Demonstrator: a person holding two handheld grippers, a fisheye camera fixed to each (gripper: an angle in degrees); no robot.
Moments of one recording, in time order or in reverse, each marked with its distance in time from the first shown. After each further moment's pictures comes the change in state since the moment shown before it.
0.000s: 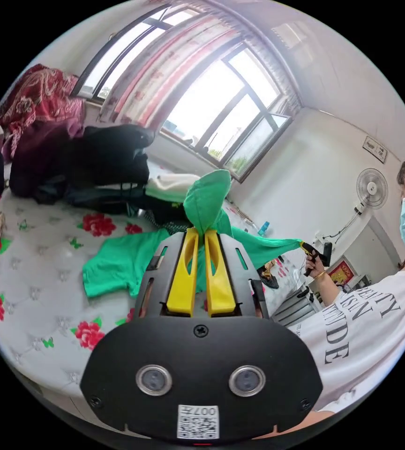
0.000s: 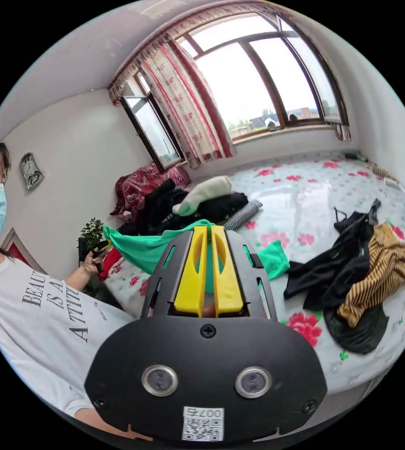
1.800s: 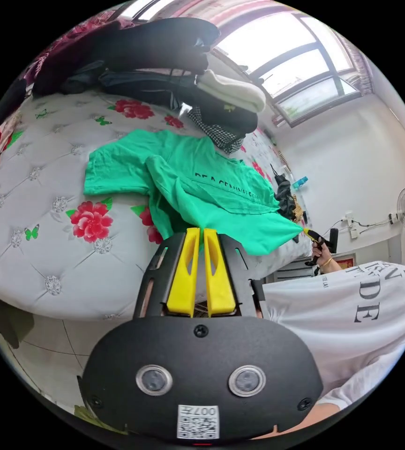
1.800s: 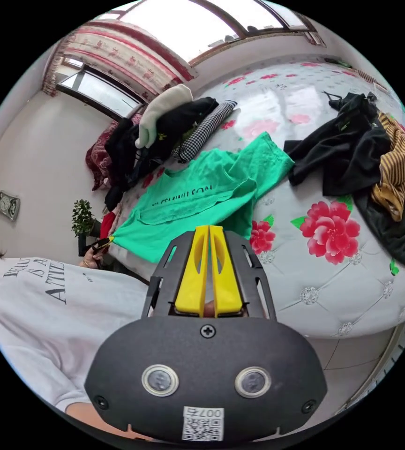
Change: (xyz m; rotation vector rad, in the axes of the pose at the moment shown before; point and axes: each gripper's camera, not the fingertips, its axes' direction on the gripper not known) left arm -0.064 -0.001 0.024 -0.484 -0.138 -0.265; right arm 0.114 0.035 0.079 -0.426 -0.033 0.327
